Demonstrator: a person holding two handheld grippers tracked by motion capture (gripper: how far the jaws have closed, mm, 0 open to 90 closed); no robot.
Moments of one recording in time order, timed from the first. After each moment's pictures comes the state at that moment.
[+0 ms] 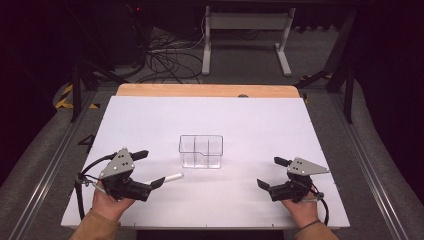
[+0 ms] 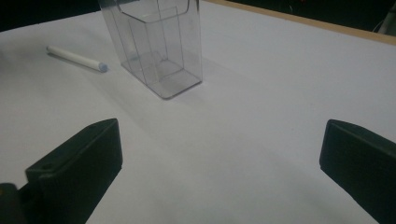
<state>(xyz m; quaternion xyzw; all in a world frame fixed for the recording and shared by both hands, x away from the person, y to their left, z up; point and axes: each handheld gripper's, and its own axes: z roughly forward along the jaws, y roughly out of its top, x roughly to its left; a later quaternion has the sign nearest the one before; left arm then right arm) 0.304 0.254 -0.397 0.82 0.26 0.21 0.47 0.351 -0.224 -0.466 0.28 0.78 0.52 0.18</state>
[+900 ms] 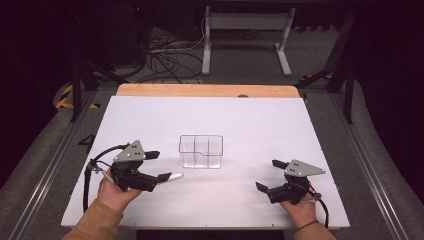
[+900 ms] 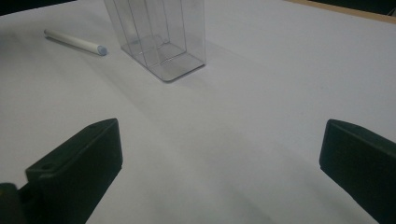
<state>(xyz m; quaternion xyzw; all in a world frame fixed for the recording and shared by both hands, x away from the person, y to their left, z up) 0.331 0.241 -0.394 0.85 0.27 0.13 0.43 0.353 -0.223 -0.477 0.28 0.79 0.51 0.17</state>
